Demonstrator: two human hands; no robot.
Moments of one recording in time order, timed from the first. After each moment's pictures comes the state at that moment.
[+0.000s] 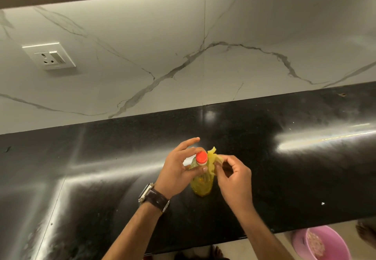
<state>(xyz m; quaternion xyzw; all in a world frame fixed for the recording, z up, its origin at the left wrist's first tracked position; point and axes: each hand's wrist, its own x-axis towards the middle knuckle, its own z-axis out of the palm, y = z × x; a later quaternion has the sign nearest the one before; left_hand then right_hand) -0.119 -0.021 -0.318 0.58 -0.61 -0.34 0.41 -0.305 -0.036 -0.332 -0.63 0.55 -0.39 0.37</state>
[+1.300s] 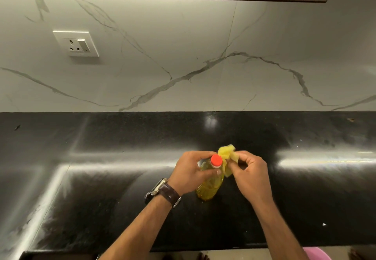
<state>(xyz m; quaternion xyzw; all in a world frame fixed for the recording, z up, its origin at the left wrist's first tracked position) -0.120 -0.026 -0.325 0.59 -0.61 -0.35 0.40 -0.309 -0.062 -0.288 -0.70 0.51 -0.34 0.38</state>
